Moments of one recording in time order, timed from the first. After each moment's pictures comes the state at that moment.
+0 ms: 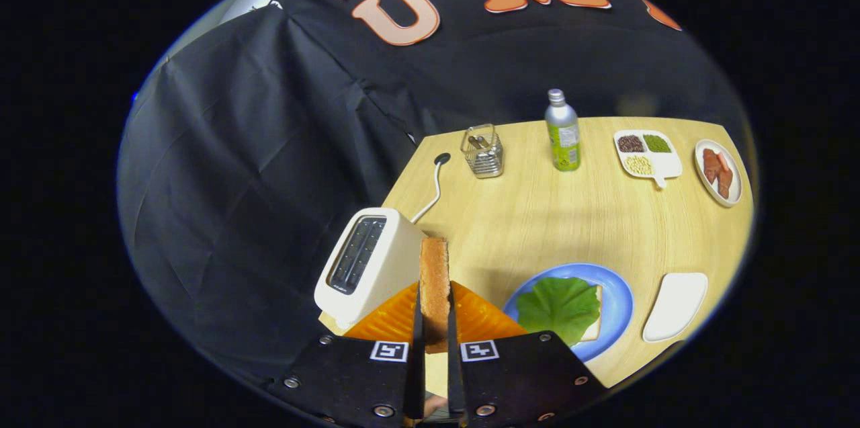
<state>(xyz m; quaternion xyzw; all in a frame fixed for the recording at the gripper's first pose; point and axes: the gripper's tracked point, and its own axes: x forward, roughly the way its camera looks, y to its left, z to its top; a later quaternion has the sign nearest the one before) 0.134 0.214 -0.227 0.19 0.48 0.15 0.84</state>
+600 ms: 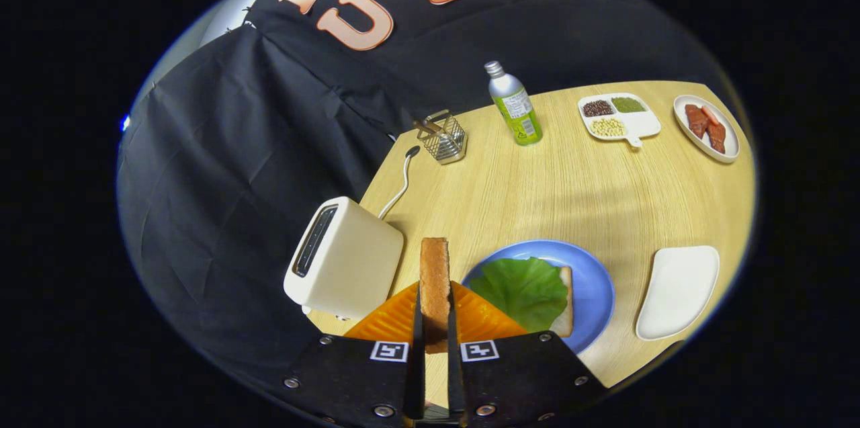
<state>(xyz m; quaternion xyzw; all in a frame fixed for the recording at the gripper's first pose) 0.111 0.157 -0.281 0.23 0.48 0.13 0.83</state>
